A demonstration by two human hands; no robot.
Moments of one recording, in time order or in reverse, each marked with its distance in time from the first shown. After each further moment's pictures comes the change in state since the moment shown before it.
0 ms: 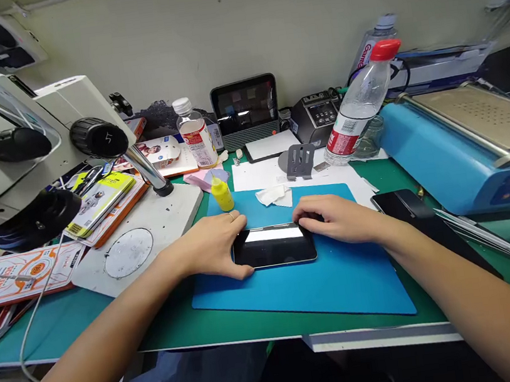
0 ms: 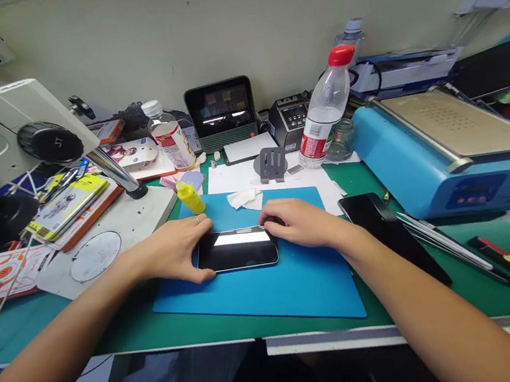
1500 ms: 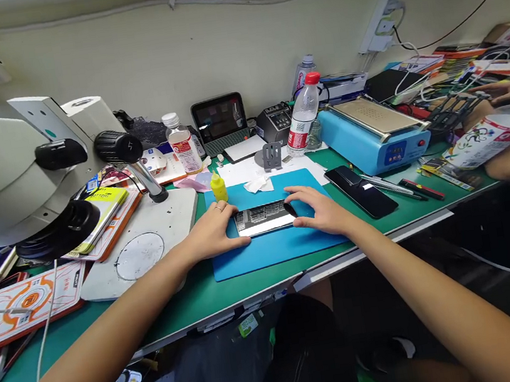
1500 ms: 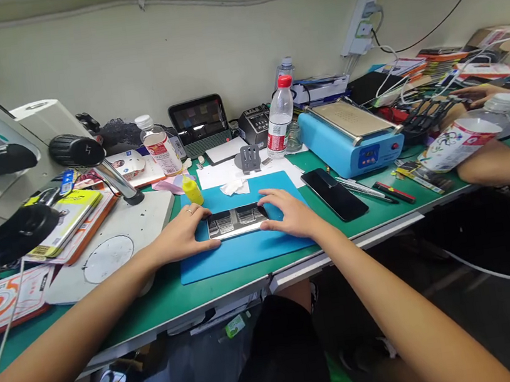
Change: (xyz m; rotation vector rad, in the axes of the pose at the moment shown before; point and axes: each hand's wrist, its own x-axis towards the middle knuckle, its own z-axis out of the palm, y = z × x) left_hand -0.026 -0.029 0.026 -0.280 0.195 0.062; right_hand -0.051 -0.046 0.054 -0.072 0.409 0.236
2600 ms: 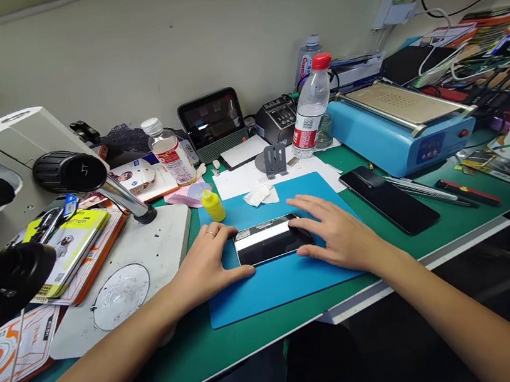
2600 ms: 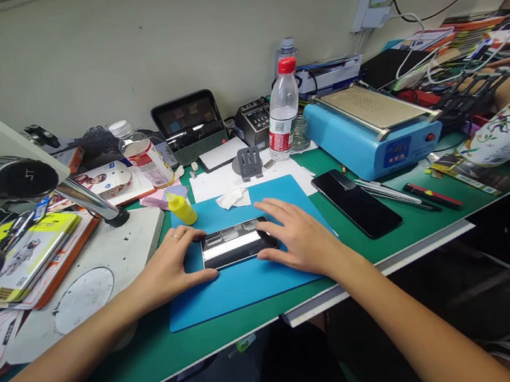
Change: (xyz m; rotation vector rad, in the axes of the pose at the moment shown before) left_hand 0.003 0.003 0.006 -0.128 -0.031 -0.160; right_hand -0.003 0.003 0.009 -0.316 0.076 -0.236
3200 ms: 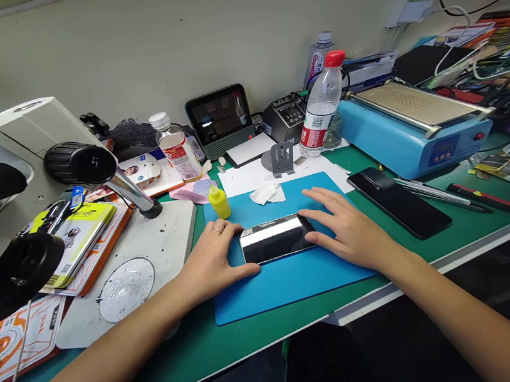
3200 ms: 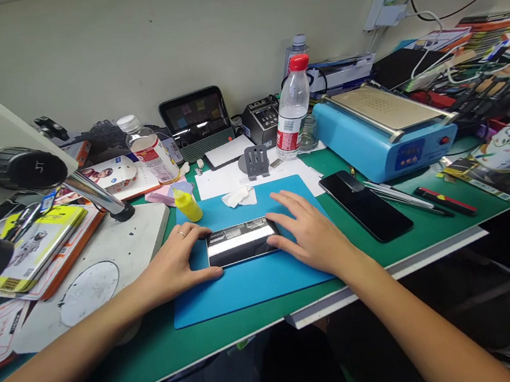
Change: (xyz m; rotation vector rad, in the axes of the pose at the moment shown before) left_hand 0.000 0.001 -0.001 -0.011 -0.016 -0.015; right_hand 0.000 0.003 0.003 -0.064 0.026 0.074
